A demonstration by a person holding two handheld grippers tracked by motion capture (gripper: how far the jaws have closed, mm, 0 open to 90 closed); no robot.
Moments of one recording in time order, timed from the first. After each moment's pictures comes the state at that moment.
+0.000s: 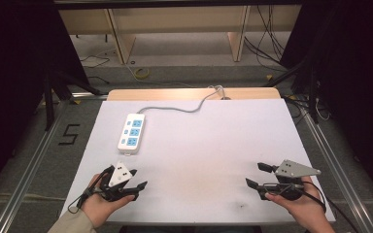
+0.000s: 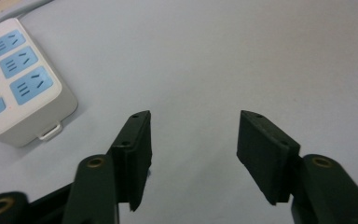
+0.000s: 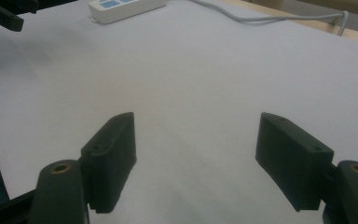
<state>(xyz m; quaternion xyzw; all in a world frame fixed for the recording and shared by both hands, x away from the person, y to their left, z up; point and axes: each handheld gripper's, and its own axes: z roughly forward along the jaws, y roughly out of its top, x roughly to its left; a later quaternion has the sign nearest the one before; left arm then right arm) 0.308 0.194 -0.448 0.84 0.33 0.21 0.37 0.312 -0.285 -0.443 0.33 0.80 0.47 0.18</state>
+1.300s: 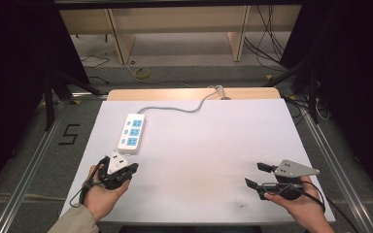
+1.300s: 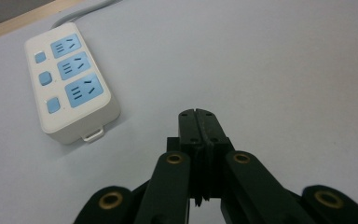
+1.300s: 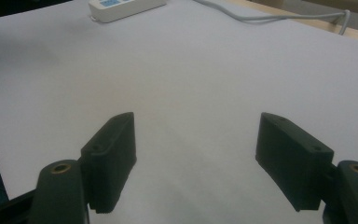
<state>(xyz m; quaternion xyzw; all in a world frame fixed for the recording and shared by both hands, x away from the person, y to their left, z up) 0.326 0.198 -0.431 0.80 0.41 0.25 0.36 0.312 -0.283 -0.443 0.33 0.80 0.47 0.18</state>
